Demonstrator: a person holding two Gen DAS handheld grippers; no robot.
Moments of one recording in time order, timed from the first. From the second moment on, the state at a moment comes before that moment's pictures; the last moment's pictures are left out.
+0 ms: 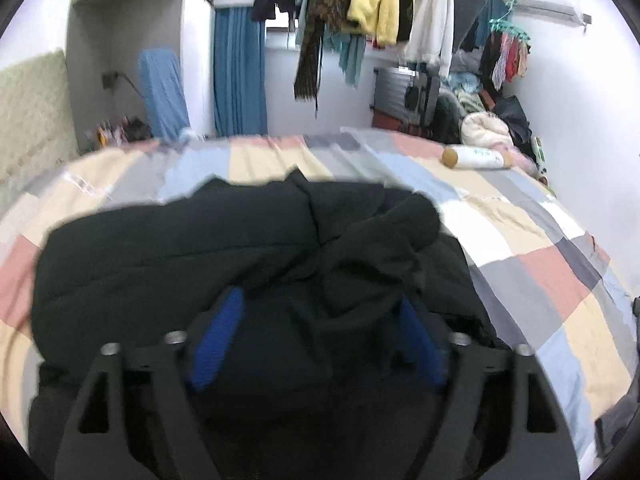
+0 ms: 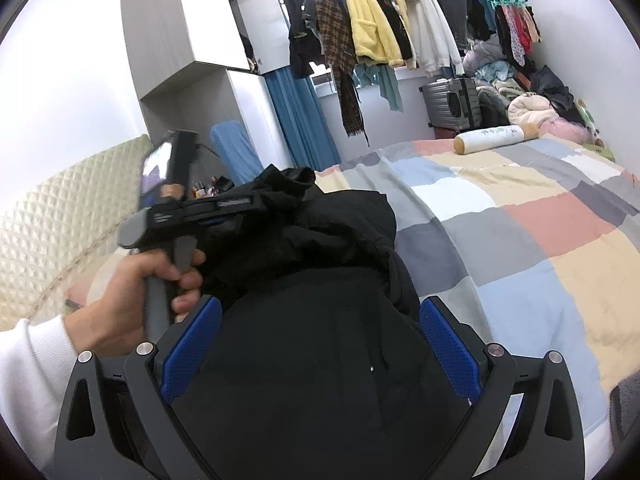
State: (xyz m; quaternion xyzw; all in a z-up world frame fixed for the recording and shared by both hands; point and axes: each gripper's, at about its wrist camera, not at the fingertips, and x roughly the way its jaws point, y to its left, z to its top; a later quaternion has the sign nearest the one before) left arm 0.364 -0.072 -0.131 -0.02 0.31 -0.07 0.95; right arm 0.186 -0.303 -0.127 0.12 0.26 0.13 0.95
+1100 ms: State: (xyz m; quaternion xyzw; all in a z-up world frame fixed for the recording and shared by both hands) left arm 0.165 0.102 -0.109 -0.12 0.24 0.00 0.96; right arm 0.257 -0.236 -0.099 0.06 0.30 0.17 0.94
